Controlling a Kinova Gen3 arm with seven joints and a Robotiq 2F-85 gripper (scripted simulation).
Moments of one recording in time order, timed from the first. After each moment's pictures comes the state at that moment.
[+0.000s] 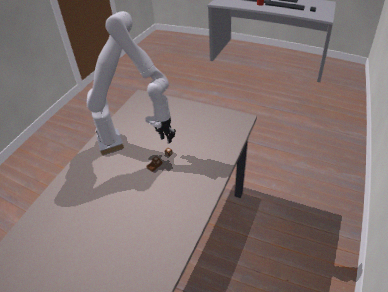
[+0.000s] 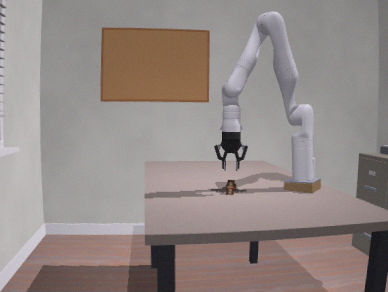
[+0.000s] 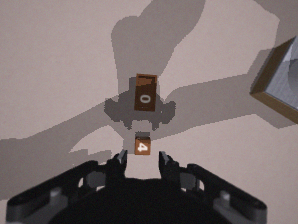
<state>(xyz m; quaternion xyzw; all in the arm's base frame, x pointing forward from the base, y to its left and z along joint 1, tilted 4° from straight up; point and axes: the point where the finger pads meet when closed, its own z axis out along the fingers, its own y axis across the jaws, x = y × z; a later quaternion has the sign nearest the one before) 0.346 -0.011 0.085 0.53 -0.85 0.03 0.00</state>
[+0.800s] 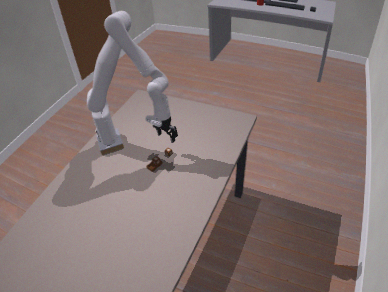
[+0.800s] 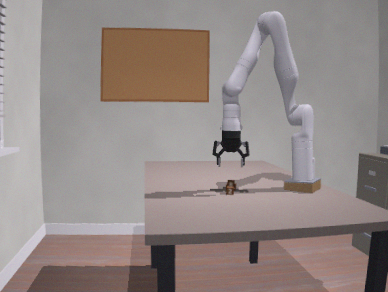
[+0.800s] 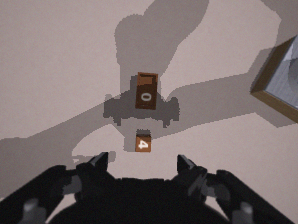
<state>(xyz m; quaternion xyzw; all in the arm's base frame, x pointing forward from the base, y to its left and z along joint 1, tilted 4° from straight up) 0.348 -0.008 0.089 0.53 -0.85 0.03 0.00</state>
